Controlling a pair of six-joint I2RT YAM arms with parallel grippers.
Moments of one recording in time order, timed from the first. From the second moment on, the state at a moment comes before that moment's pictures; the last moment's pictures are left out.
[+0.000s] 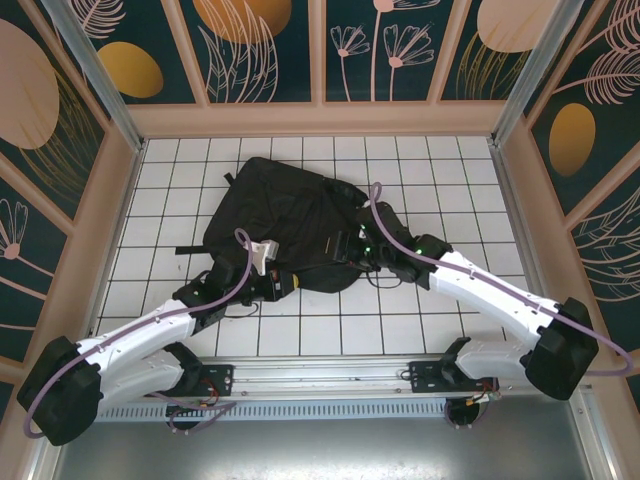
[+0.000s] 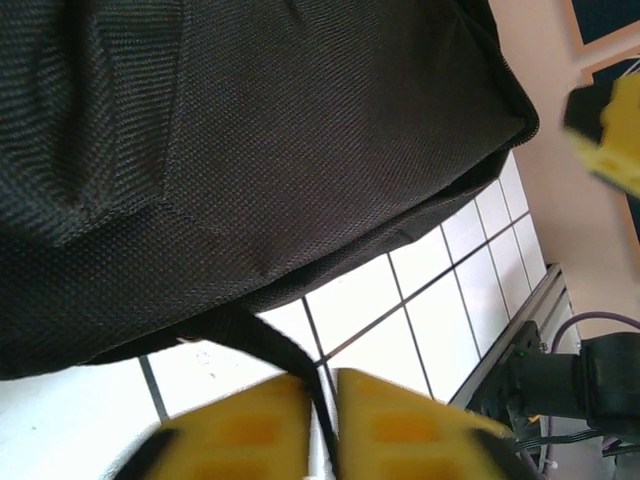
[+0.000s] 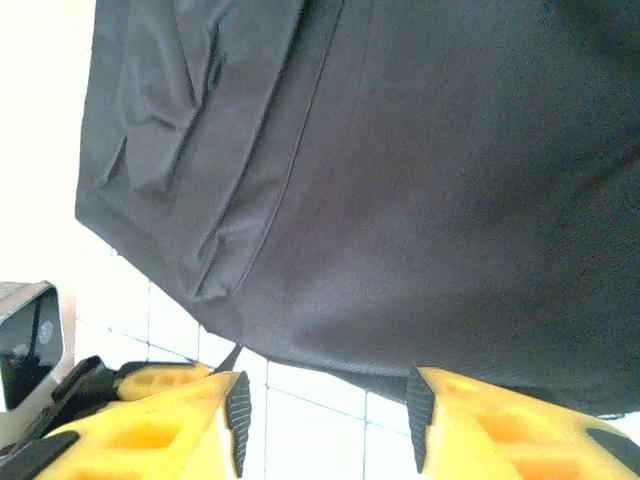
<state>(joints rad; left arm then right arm) -0.71 1.01 0.42 0.02 0.36 -0.78 0.82 1.23 0.93 -0.46 -0.12 0.94</state>
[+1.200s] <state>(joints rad) -0.72 0.81 0.70 -0.40 0.08 -0.73 1.00 1.35 0.98 -0.48 -0.06 0.91</state>
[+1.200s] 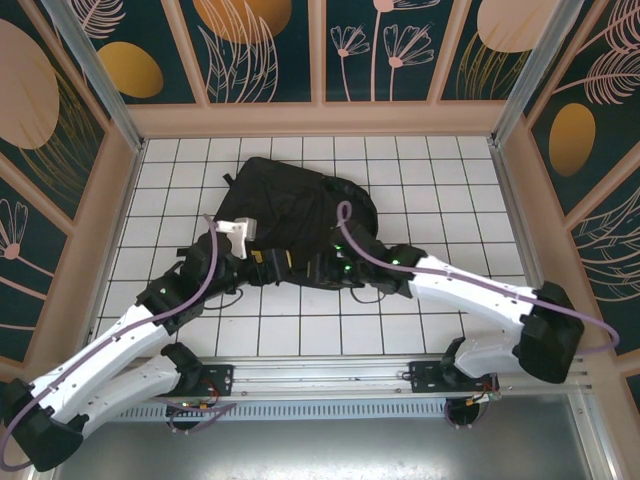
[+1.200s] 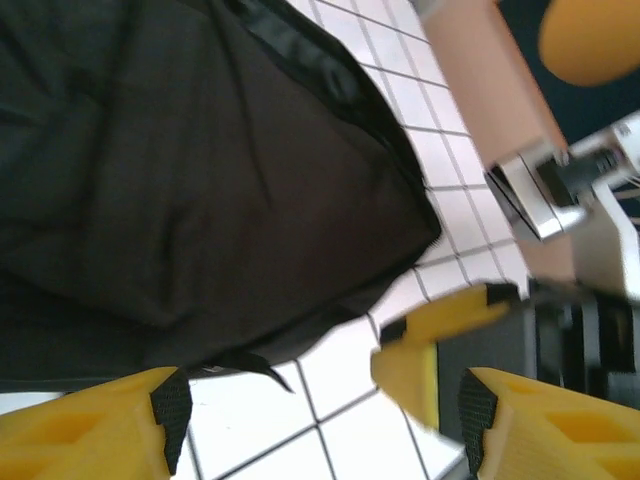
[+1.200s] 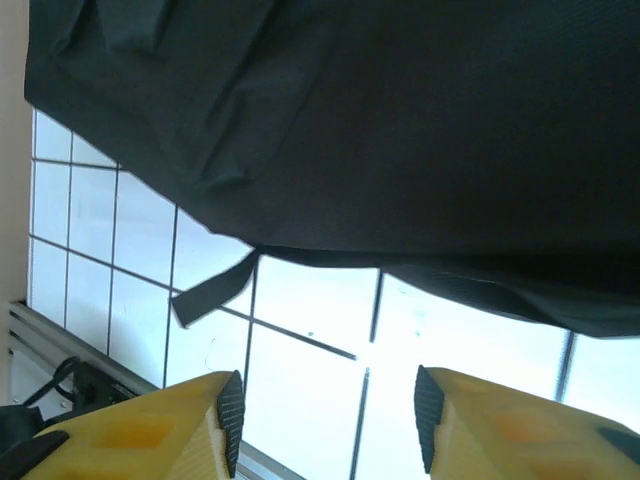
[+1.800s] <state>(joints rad) -0.70 0.77 0.82 -0.66 -0.35 -0.88 1.14 1.73 1.48 -0.83 0.21 0.81</state>
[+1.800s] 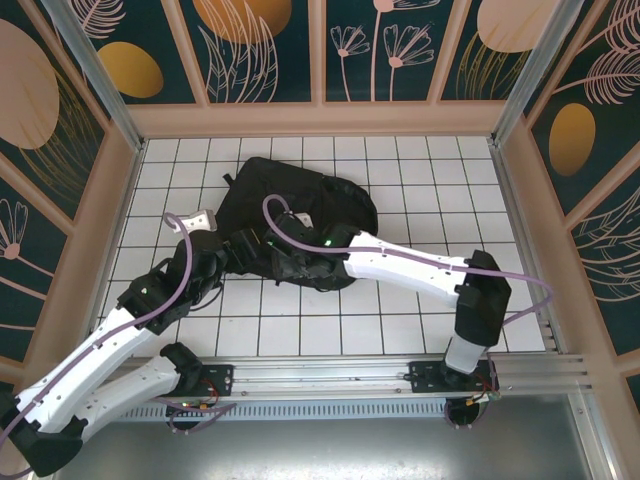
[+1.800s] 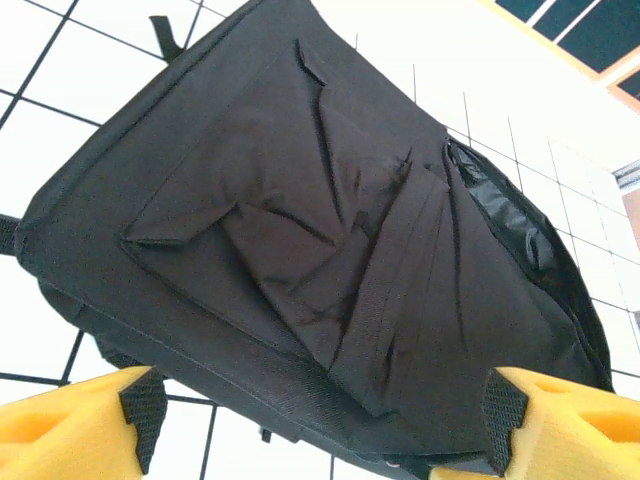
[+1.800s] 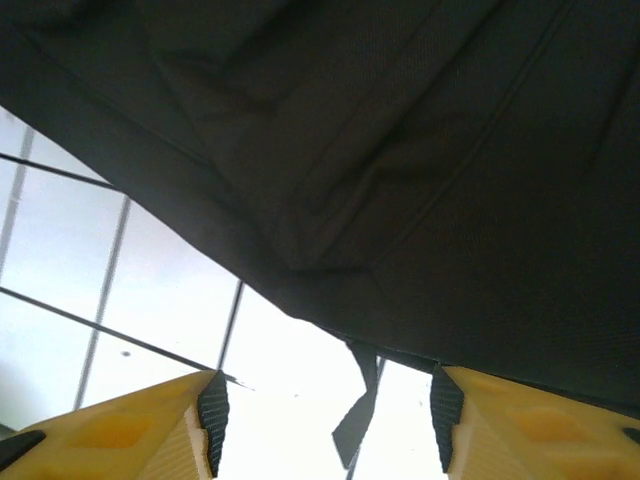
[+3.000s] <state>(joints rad) -0.56 0.82 0.39 -0.17 -0.06 -1.39 1.09 1.67 1.31 -0.66 0.08 0.87</state>
